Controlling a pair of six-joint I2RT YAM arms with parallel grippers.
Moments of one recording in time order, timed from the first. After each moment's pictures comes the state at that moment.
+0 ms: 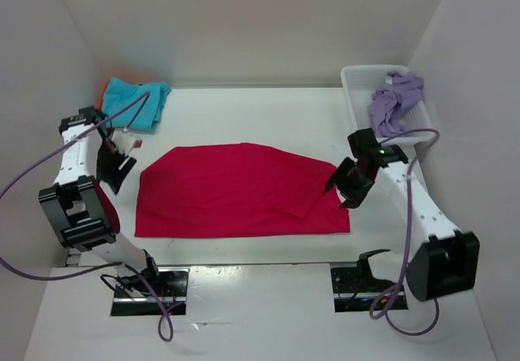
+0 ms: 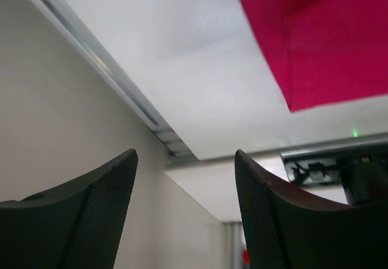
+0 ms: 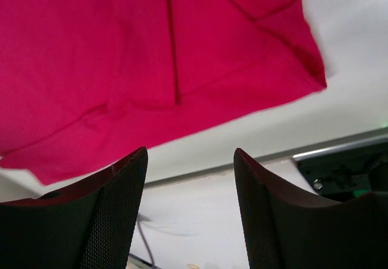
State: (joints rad) left arm 0.40 1.61 1.34 -1.24 -0.10 0.78; right arm 0.18 1.17 1.00 -1.11 -0.11 0.92
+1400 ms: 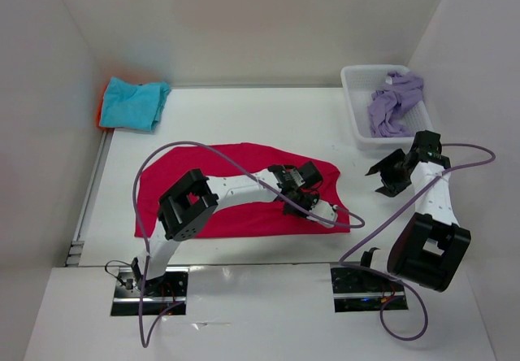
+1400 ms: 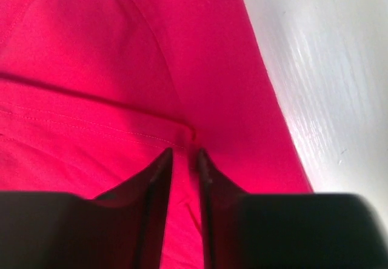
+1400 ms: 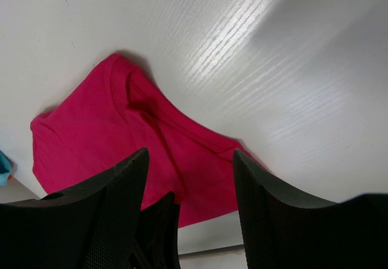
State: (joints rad) left arm -1.04 2.11 1.61 -0.63 0.30 0.91; right arm -0.42 1.29 0.94 -0.81 -0.25 0.64
